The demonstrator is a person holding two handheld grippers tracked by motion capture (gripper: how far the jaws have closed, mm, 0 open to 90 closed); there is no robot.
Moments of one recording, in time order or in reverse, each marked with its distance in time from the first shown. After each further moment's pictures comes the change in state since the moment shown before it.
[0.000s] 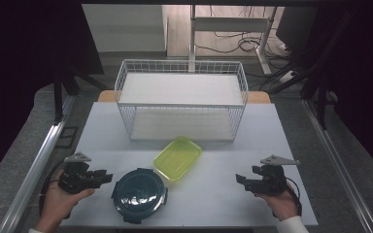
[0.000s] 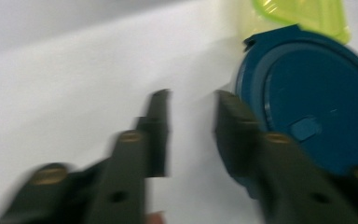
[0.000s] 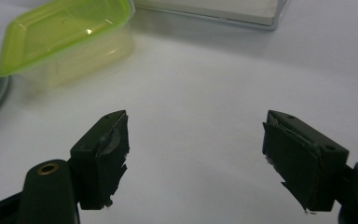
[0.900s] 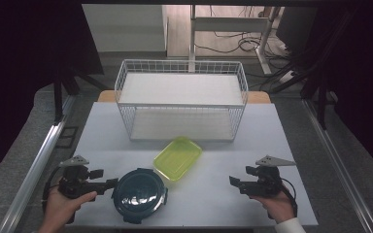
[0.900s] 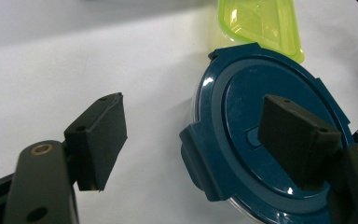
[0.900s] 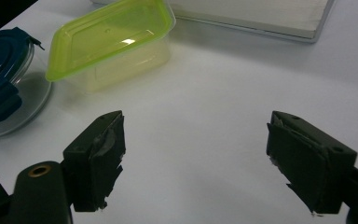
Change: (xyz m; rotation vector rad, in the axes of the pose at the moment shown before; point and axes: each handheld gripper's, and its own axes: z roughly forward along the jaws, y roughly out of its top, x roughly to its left) left arm -0.008 -0.007 -0.005 -0.069 -0.067 -0.009; right arm 0.019 0.005 -0.002 -0.009 0.073 -0.014
